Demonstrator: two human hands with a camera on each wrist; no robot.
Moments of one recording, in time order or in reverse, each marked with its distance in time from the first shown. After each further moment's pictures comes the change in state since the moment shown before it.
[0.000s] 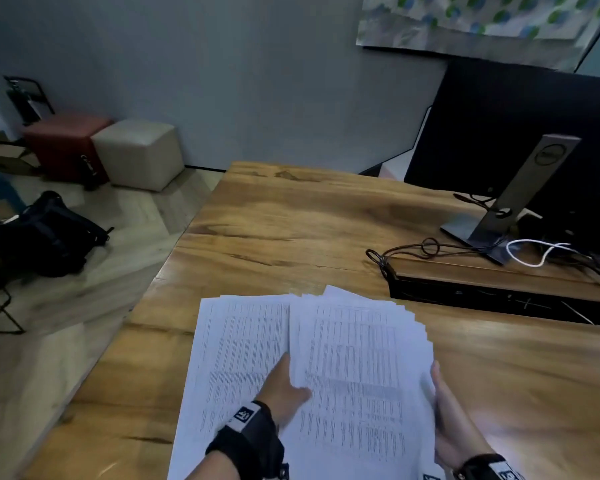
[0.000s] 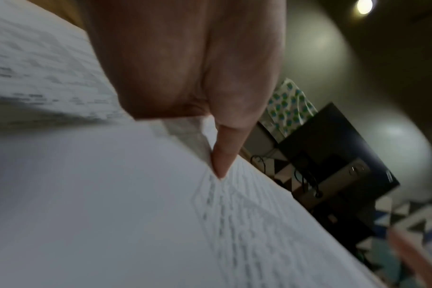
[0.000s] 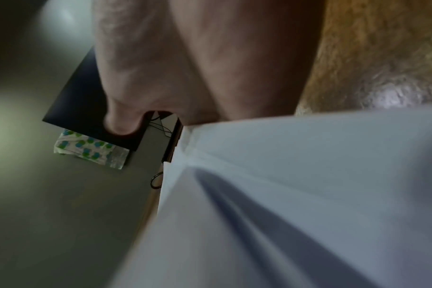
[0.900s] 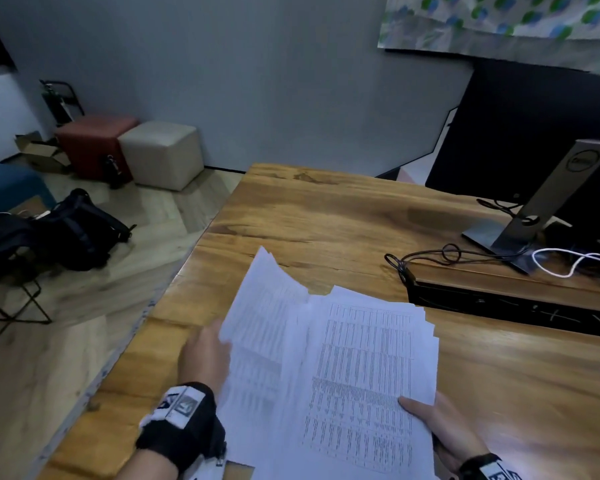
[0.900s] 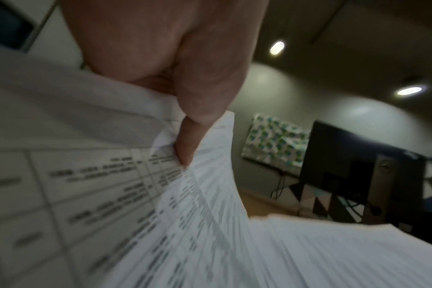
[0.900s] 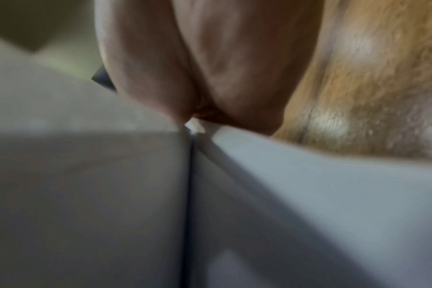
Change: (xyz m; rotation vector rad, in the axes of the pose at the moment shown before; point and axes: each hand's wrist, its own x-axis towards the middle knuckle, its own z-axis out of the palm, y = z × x) left_hand -0.031 0.002 -0.124 0.453 0.720 0.108; right_hand 0.022 0.010 0.017 -0.457 0.007 -0.150
